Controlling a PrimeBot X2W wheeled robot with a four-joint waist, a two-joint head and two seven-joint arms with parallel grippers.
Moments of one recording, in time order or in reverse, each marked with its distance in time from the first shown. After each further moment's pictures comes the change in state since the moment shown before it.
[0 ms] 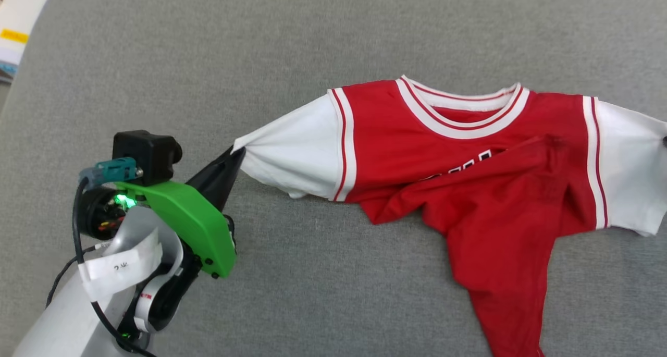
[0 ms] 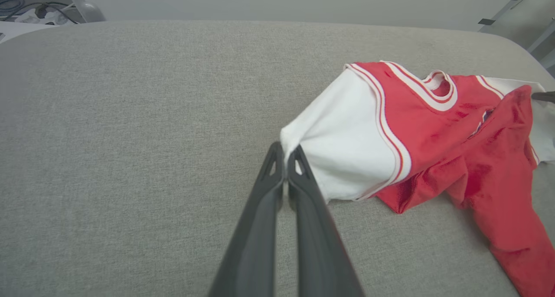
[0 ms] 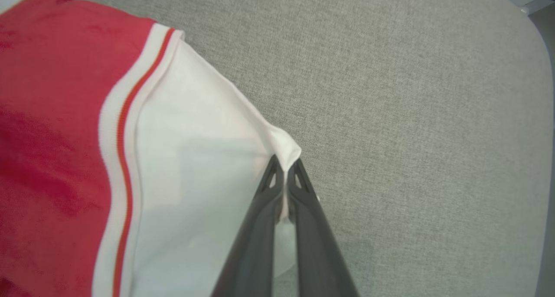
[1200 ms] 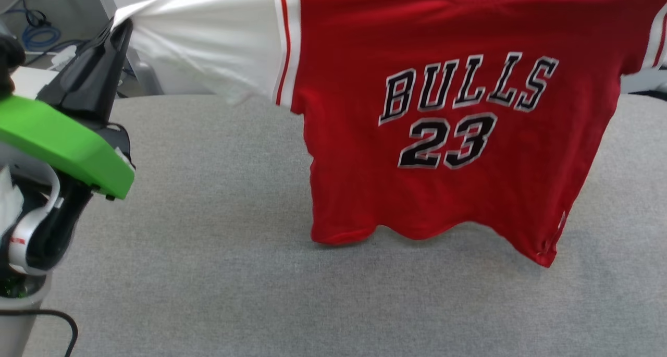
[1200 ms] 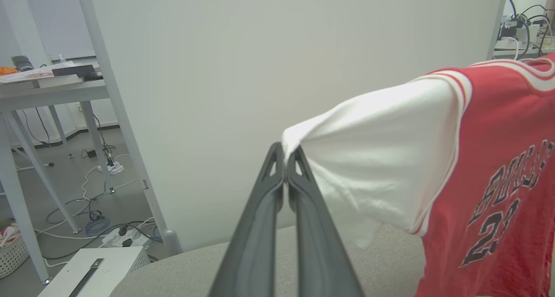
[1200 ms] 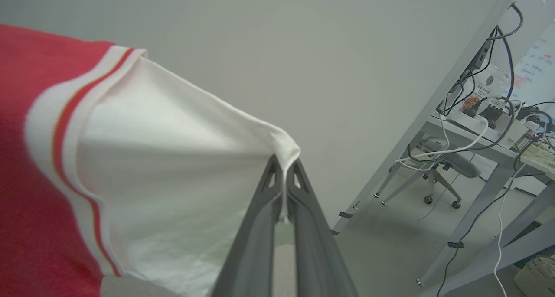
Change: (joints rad) left arm -0.158 0.145 0.203 -0.073 -0.030 -0.033 -0.060; right arm -0.205 -0.165 -0.015 -0.184 0.064 0.001 -0.269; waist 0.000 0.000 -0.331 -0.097
